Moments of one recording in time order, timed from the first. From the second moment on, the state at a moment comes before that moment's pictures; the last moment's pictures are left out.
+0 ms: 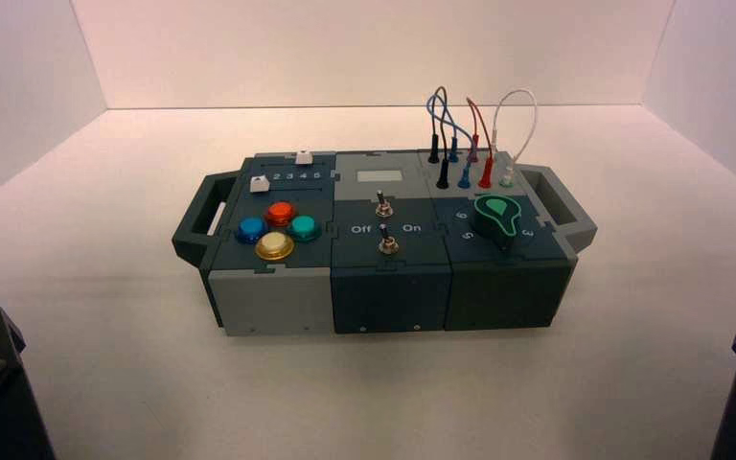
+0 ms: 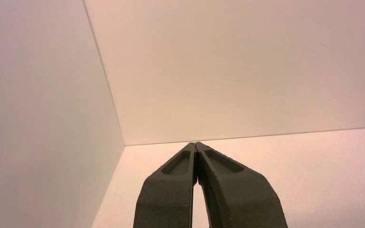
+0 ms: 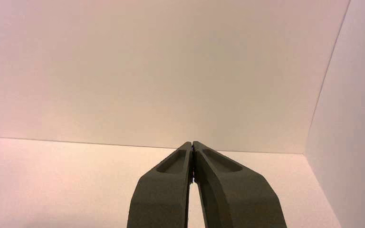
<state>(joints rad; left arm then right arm) -0.03 -0.97 1.26 -0.47 -0.18 0.57 0.13 -0.89 1.18 0.05 -0.19 -0.02</state>
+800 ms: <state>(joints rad) -0.14 -0.95 1.18 -0.47 0.08 0.57 0.14 -0.90 1.10 0.05 0.07 -0.02</state>
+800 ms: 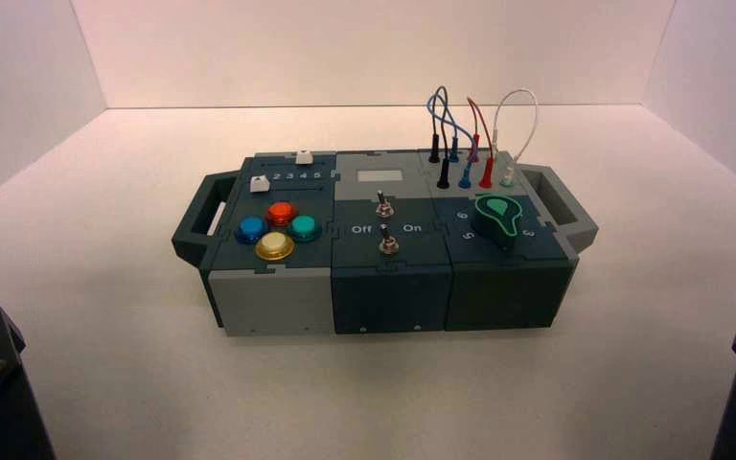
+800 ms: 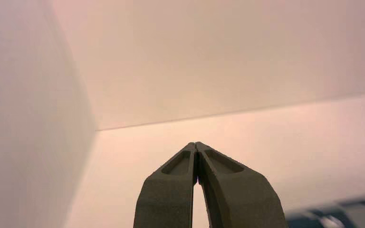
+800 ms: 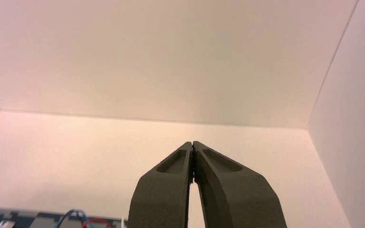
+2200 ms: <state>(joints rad) -0.47 -0.68 0.88 -0.67 0.83 0.56 0.52 -0.61 0.95 0.29 0.90 0.02</state>
